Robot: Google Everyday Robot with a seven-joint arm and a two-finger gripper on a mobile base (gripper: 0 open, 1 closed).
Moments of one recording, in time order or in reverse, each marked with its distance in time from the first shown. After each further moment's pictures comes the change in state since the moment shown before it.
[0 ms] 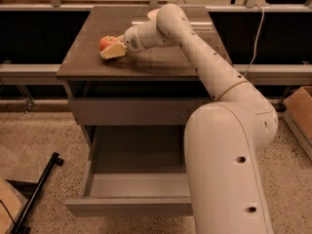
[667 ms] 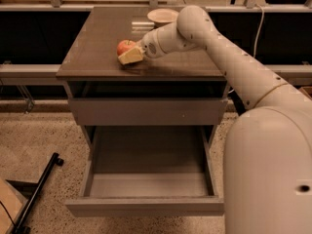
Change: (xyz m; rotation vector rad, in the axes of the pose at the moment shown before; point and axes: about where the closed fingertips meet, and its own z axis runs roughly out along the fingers) arm 0.030 0.015 -0.063 0.047 0.053 0.065
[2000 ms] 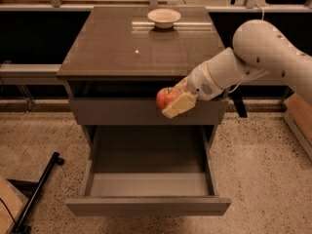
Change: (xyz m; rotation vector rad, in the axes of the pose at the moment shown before) arm 0.139 0.125 -0.171 -0.131 0.305 -0.091
